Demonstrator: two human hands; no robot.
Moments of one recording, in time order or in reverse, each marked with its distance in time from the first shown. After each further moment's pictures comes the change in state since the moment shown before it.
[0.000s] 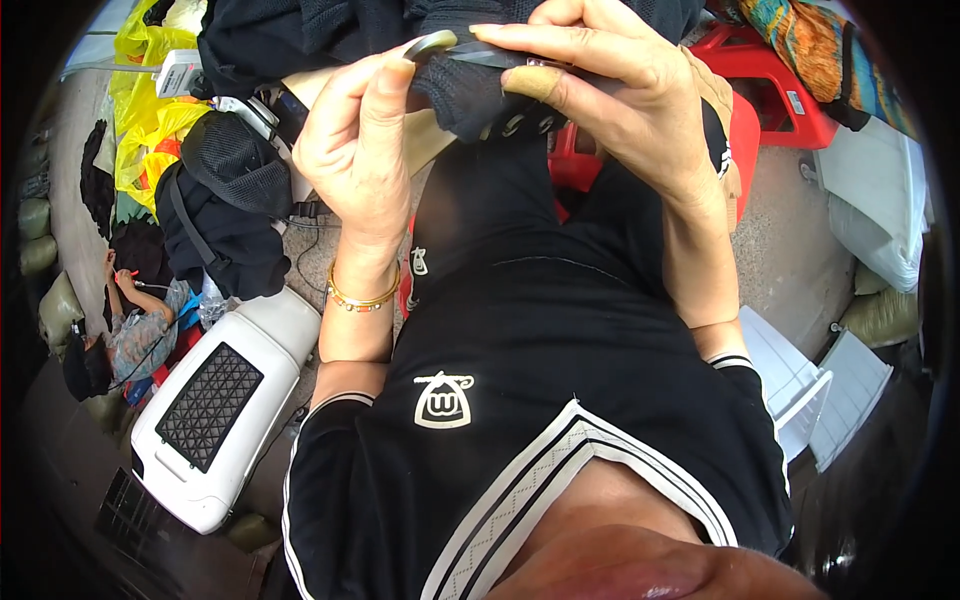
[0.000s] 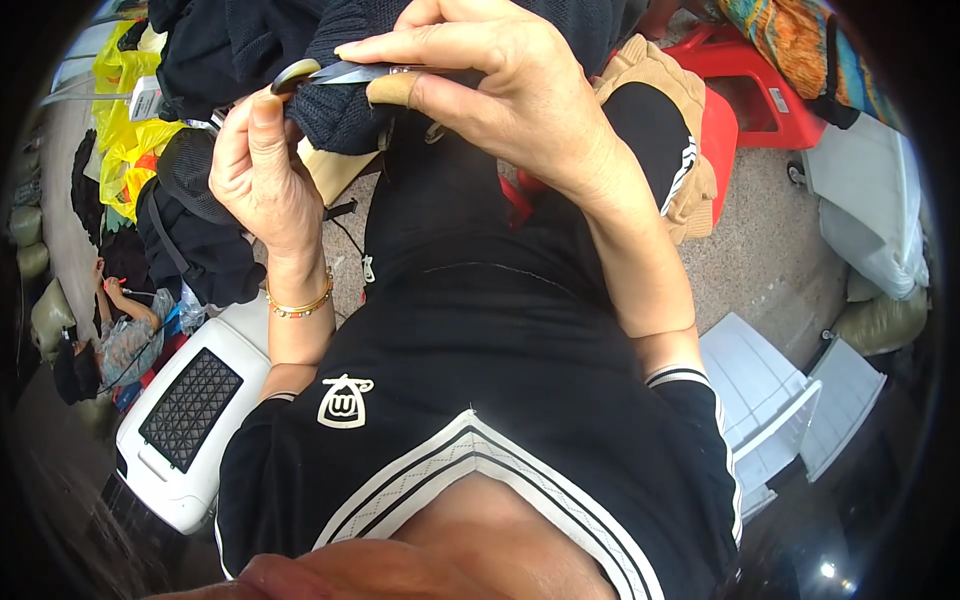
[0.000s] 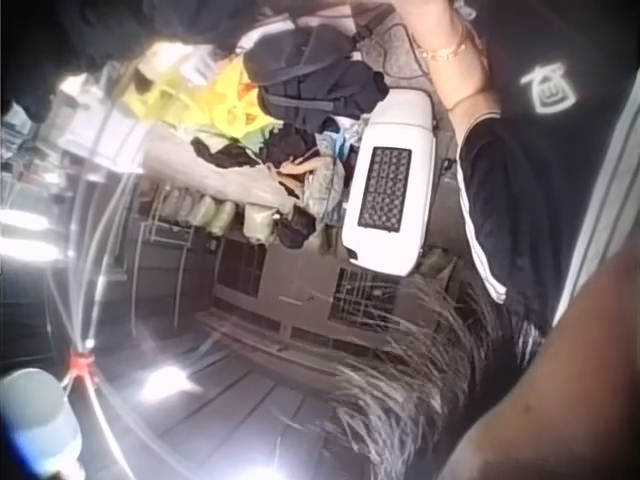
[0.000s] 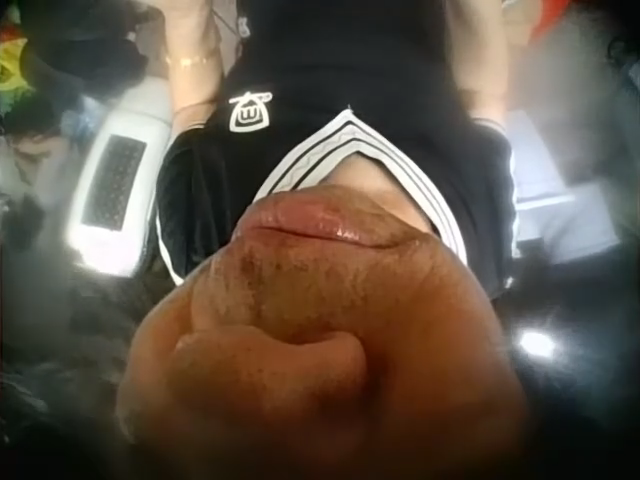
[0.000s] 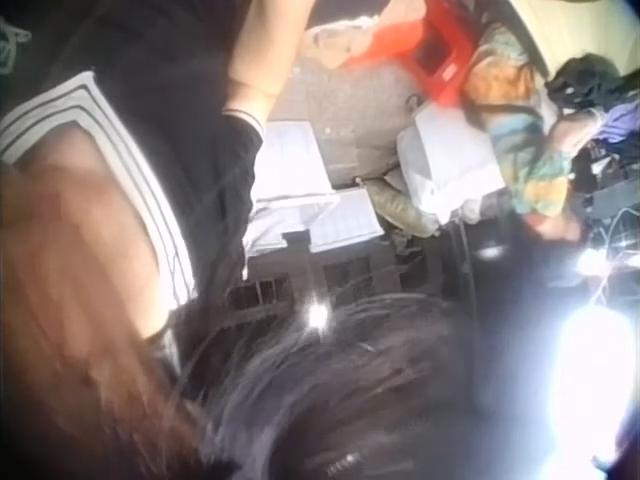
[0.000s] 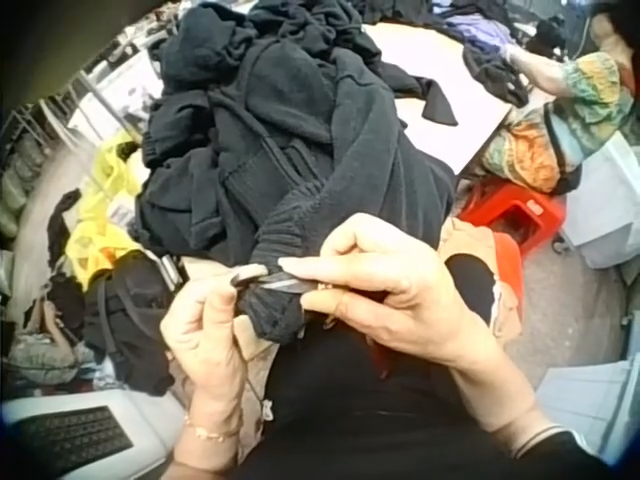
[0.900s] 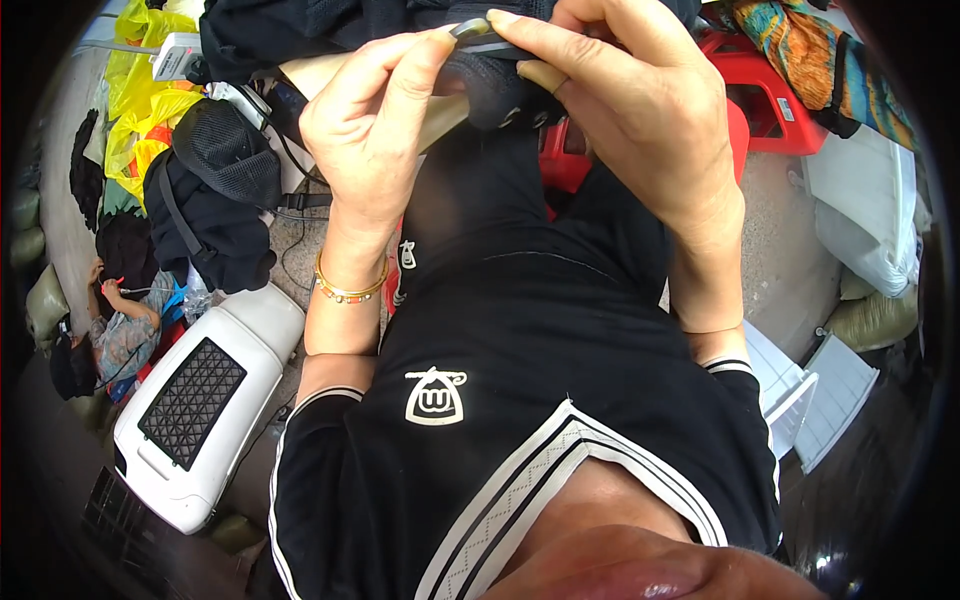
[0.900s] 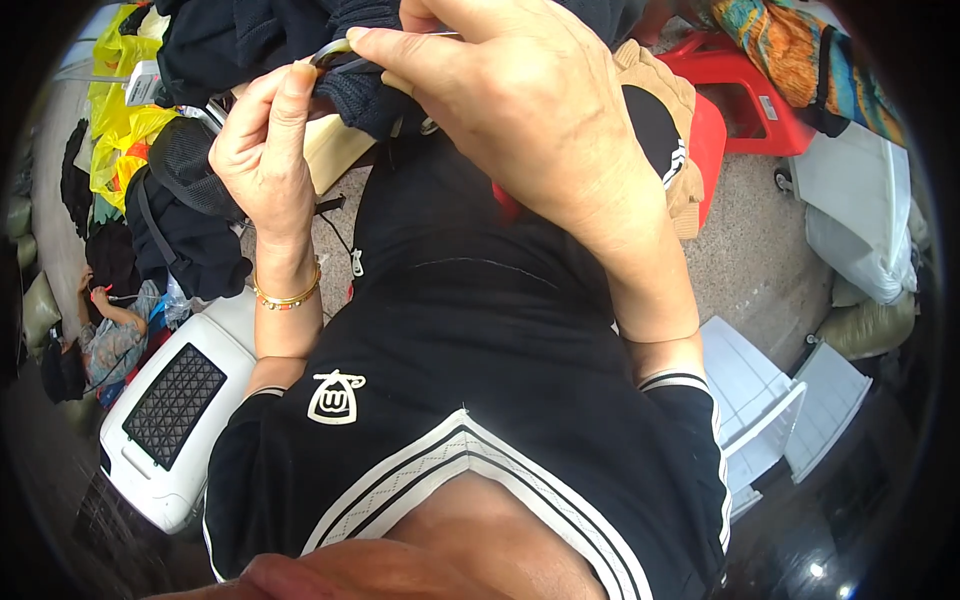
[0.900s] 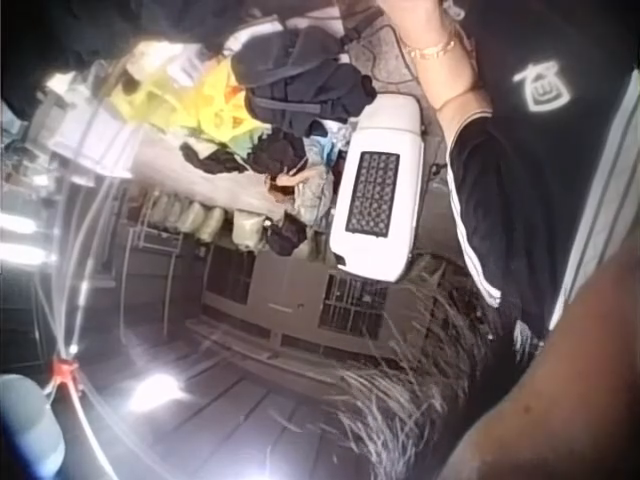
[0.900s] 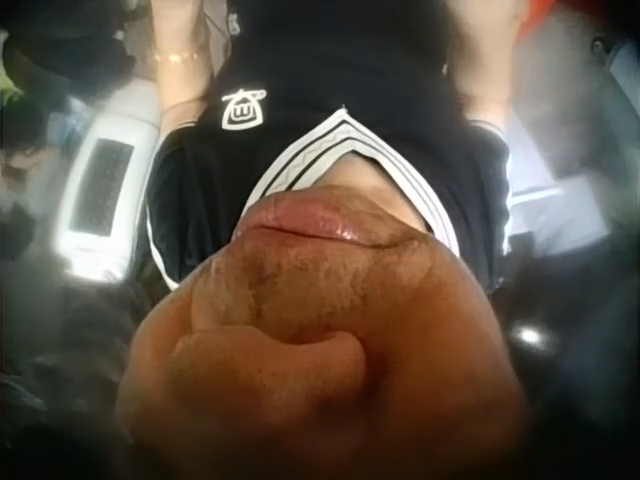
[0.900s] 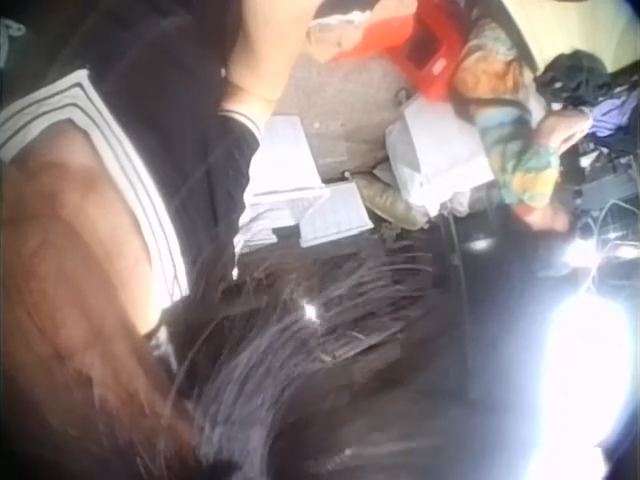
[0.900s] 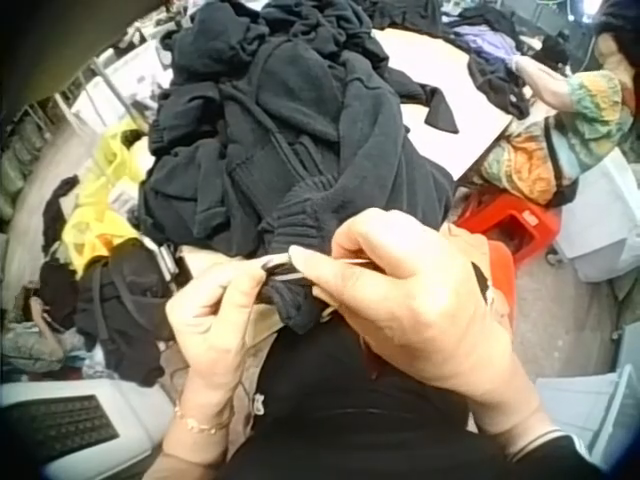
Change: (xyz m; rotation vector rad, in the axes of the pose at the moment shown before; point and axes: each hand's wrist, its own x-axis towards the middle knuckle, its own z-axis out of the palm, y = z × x) left_hand 0.004 0.009 0.004 0.122 -0.127 0.033; right_hand 0.008 -0.055 0.000 -0.638 -0.023 -0.083
